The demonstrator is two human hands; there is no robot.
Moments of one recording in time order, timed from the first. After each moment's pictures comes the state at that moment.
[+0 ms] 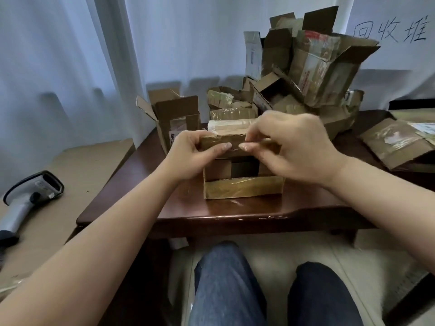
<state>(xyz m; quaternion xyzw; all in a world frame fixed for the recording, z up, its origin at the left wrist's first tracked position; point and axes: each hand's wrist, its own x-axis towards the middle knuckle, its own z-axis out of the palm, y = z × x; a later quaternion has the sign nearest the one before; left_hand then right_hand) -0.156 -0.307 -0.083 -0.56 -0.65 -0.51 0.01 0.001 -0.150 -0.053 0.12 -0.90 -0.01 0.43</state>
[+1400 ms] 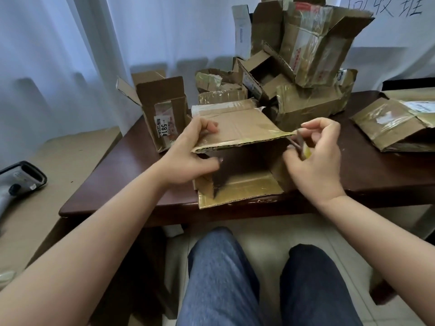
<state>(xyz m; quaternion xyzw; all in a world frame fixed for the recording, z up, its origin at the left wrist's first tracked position) -0.151 -0.300 -0.110 -0.56 -0.70 -0.44 -0.04 0.025 -0.130 -0.140 -0.20 -0.77 0.33 0.51</state>
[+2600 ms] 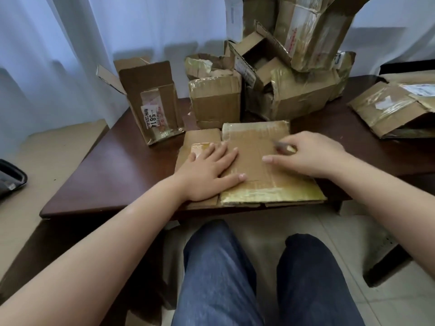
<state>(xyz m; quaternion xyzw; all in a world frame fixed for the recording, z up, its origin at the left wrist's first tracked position) -0.129 -0.270 -0.144 -0.53 -0.84 -0.03 -0.10 0.020 -0.092 -0.121 -0.30 -0.94 0.12 0.08</state>
